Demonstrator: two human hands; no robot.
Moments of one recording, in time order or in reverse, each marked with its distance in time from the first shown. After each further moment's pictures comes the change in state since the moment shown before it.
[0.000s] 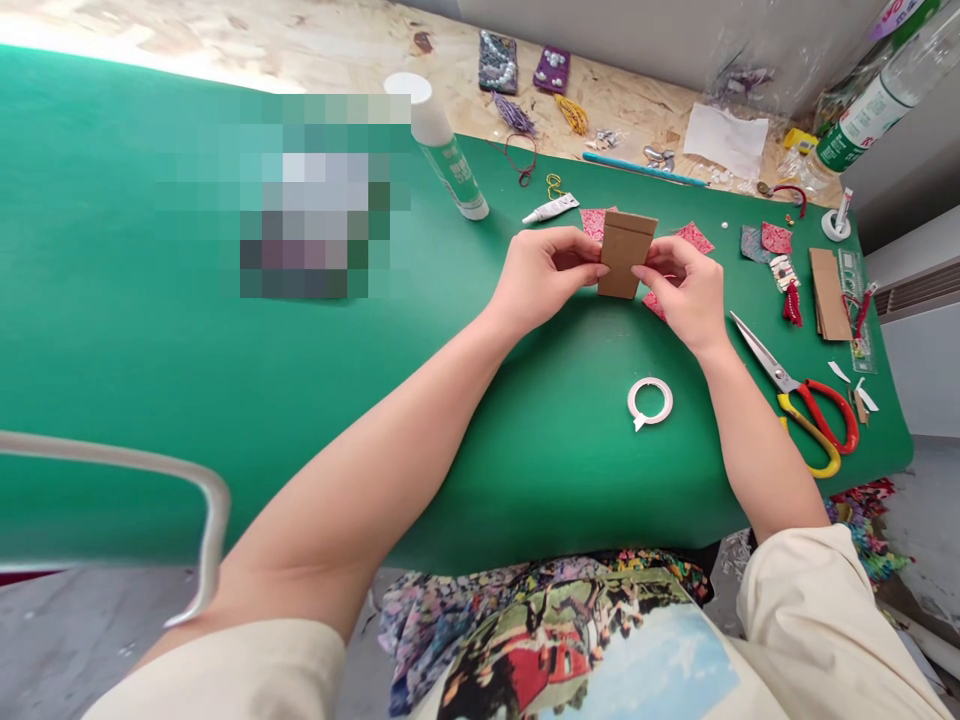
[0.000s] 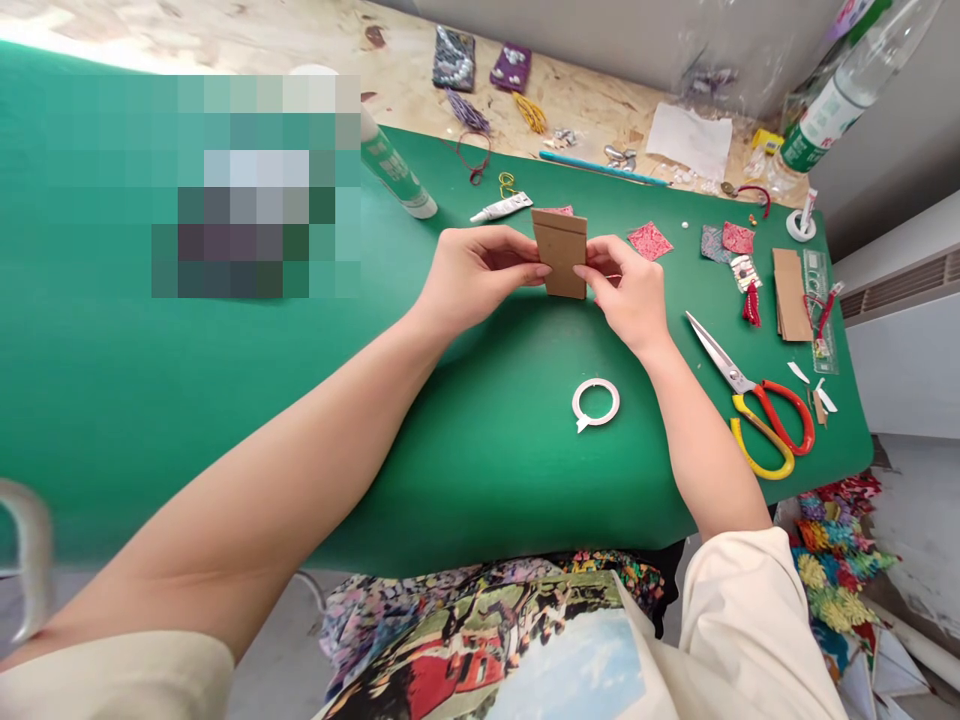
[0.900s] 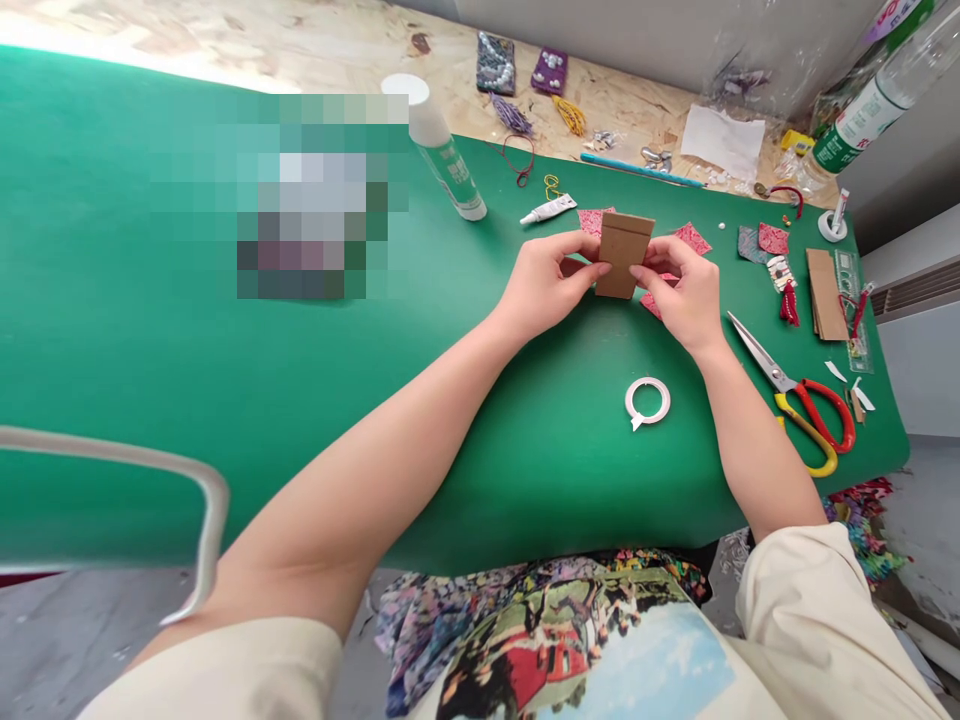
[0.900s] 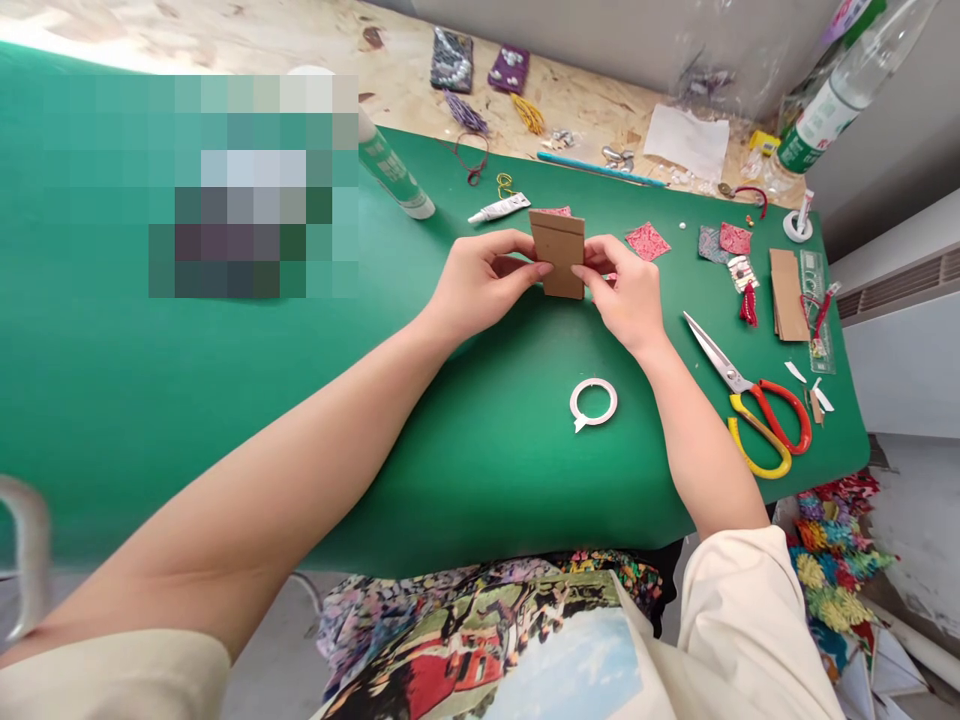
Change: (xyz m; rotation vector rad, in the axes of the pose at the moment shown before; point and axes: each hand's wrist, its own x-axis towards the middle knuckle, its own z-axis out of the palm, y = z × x) left_hand -0.001 -0.004 0.003 0.189 -0.040 0.088; right_hand -0.001 -0.001 0.000 -0.036 -0.034 -0.025
